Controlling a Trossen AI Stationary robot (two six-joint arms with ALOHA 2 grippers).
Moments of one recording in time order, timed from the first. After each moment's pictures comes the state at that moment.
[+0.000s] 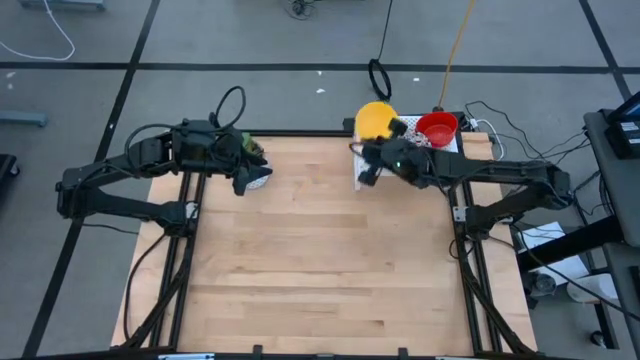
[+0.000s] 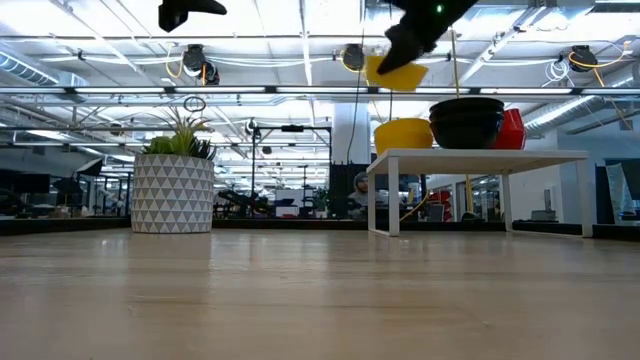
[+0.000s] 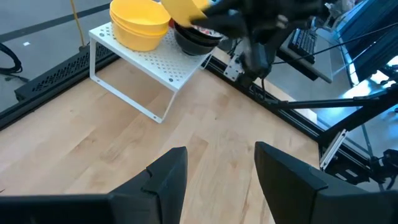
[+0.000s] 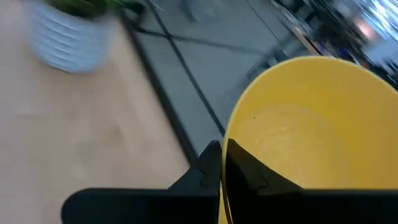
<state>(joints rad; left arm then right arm) 0.24 0.98 1.18 -0.63 0.08 -0.45 -0.16 1.30 1.13 -0.31 0.62 -0.29</state>
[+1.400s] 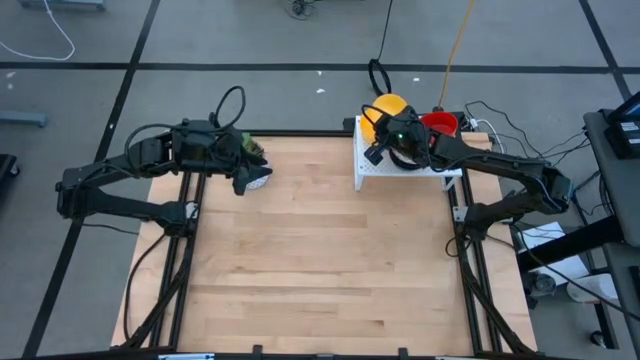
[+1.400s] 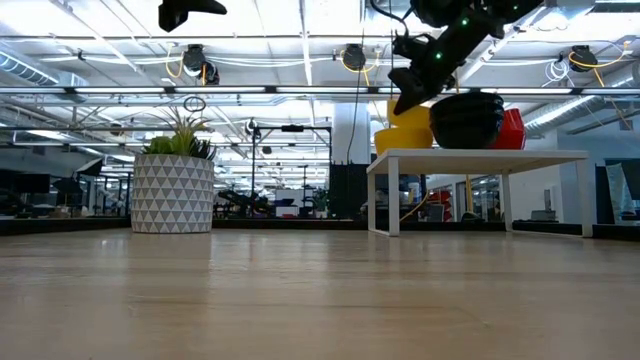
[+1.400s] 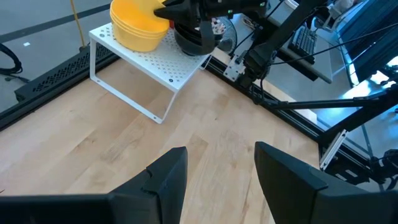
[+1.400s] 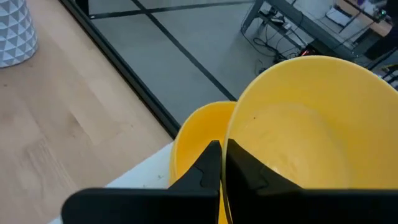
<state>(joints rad) 0.24 0.98 1.18 -0.63 0.08 -0.45 -0.47 1.31 1.03 -0.26 0.44 -0.12</state>
